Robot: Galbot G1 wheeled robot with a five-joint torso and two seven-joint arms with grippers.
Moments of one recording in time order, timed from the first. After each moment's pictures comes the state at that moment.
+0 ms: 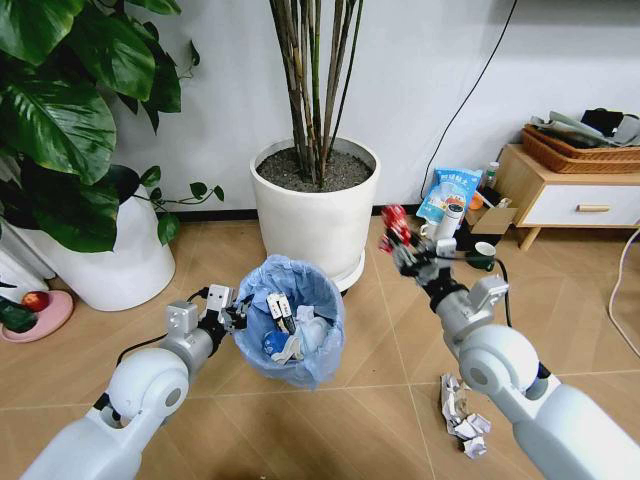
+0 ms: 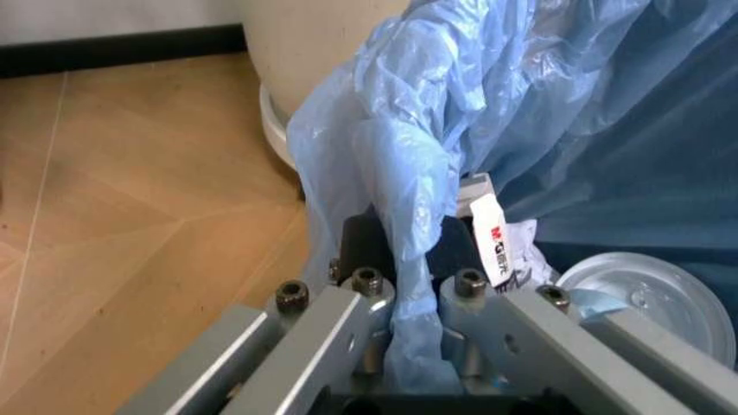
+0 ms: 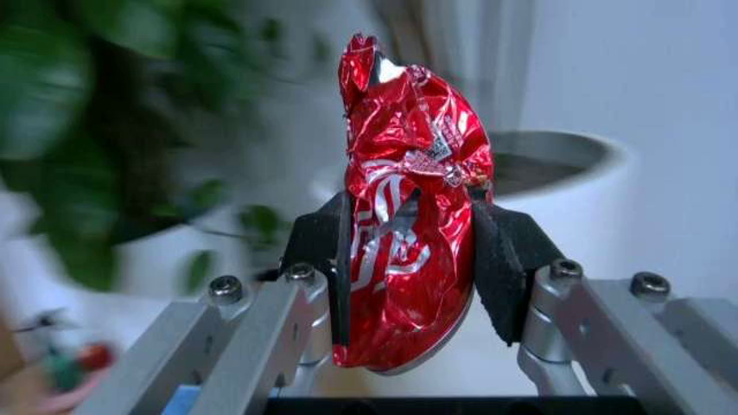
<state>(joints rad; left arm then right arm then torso) 1.17 -0.90 -0.29 -2.09 -0.76 0.59 -0.22 -1.02 0.85 0.15 2.22 0.86 -0.14 0.22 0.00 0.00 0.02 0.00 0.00</state>
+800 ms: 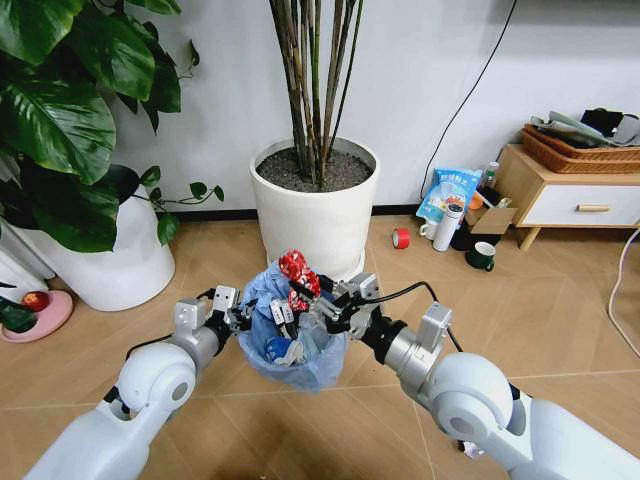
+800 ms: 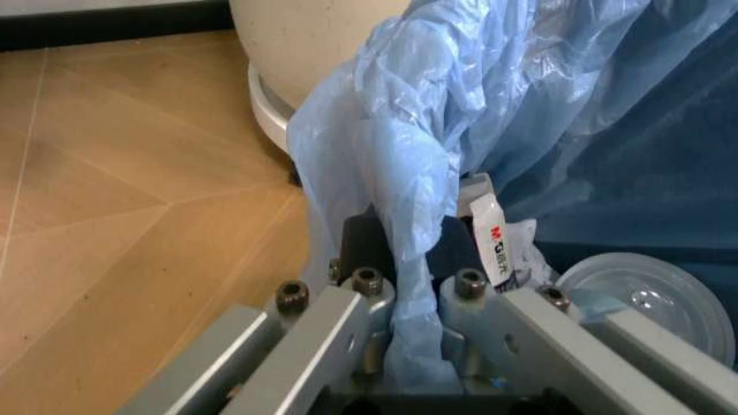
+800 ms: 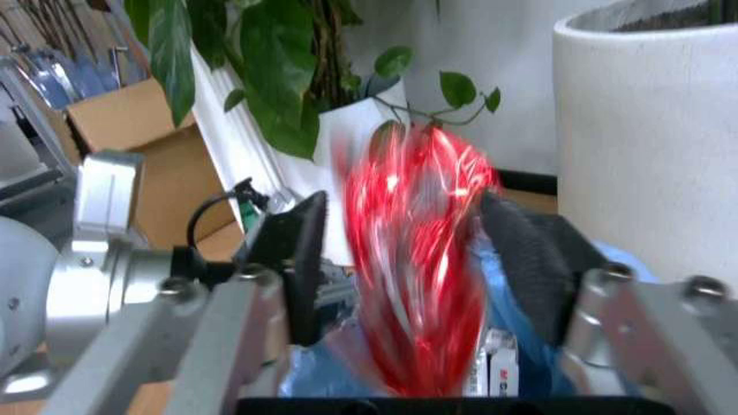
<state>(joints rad) 1.14 -0.91 -0.26 -2.07 -0.79 0.63 -0.24 -0.96 0.82 -0.14 2.27 0.89 -0.21 0.15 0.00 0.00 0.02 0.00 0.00</state>
